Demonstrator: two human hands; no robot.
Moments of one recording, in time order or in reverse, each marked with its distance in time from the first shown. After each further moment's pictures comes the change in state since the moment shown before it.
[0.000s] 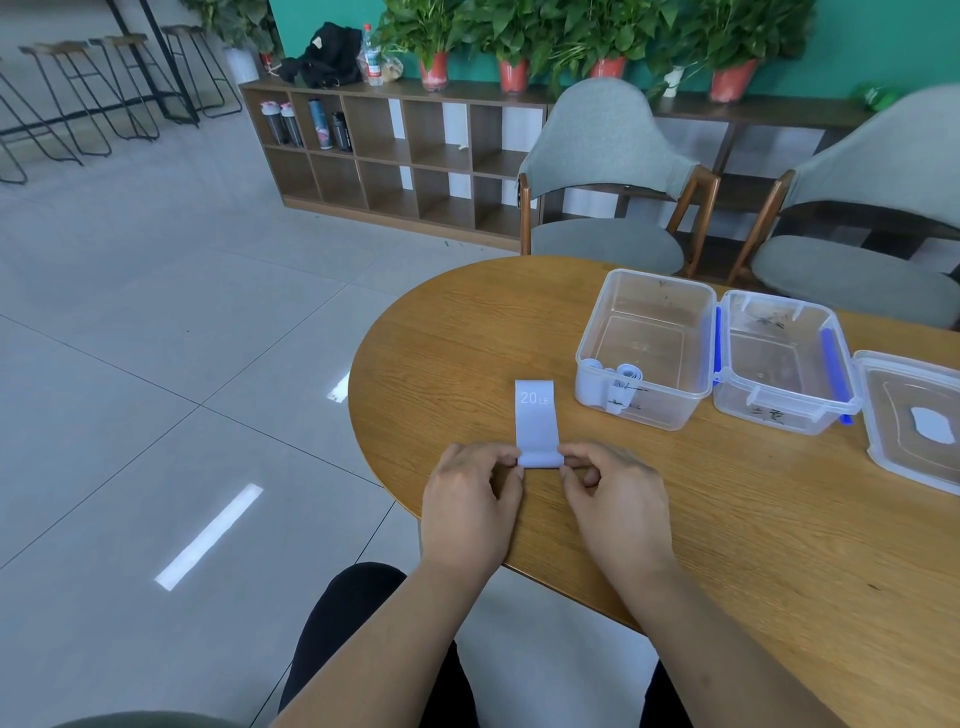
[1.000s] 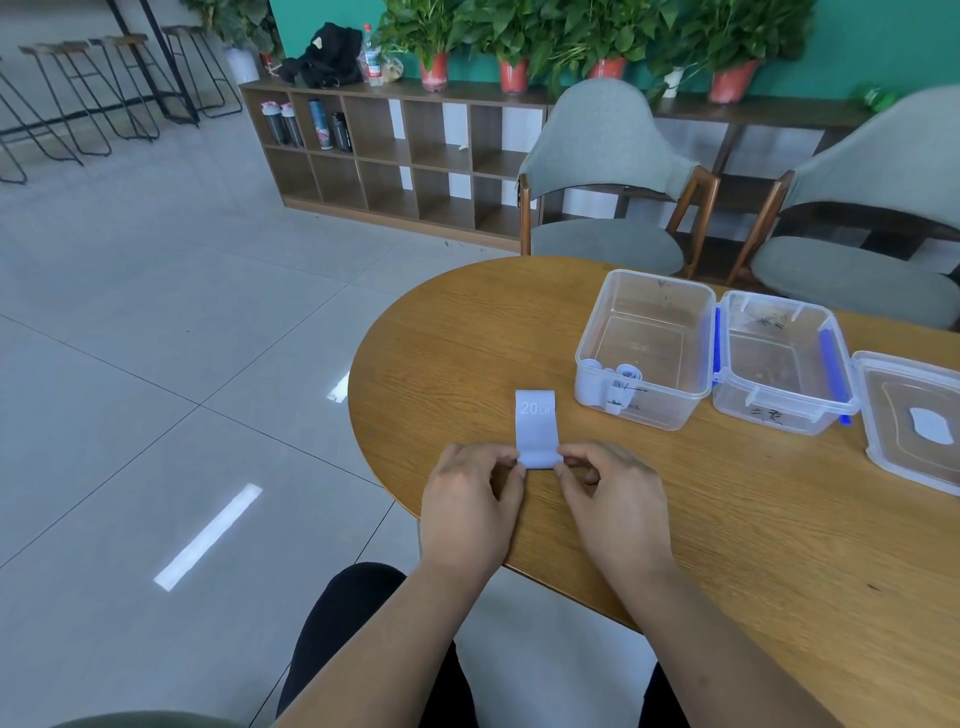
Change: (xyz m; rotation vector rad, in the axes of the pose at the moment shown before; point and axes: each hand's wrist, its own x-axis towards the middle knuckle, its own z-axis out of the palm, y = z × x) left_hand -0.001 0.001 0.000 0.009 0.009 0.006; right_hand 0.000 0.002 0.002 -0.014 0.005 -0.007
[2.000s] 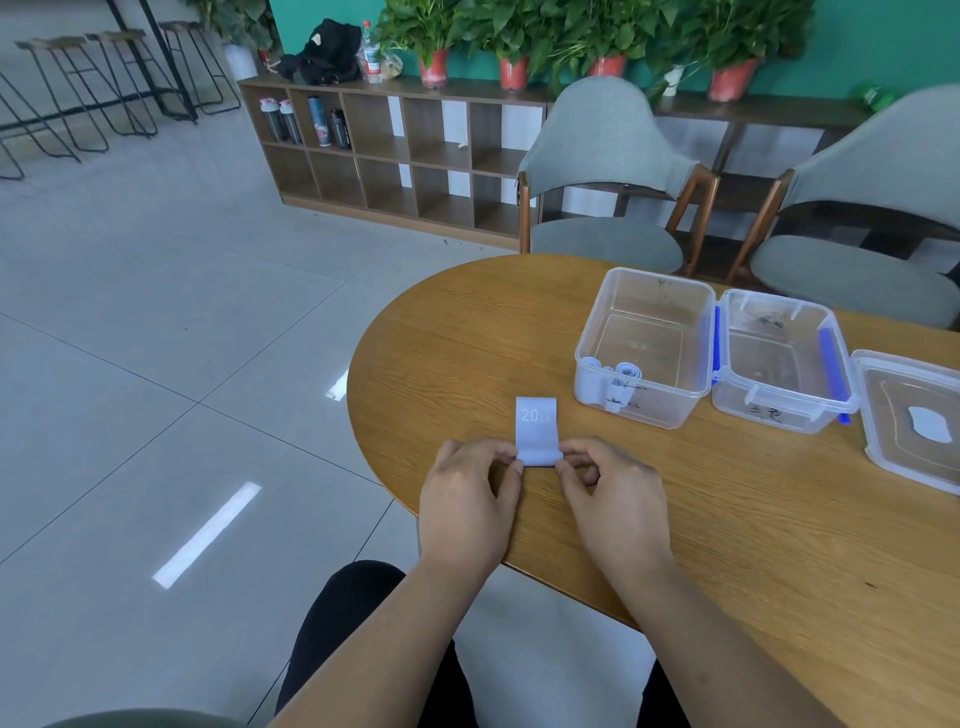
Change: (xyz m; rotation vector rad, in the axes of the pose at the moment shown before) left_hand 0.000 0.000 0.000 -0.011 0.005 -0.019; right_hand 0.000 -0.005 -0.004 0.029 -0.004 0.032
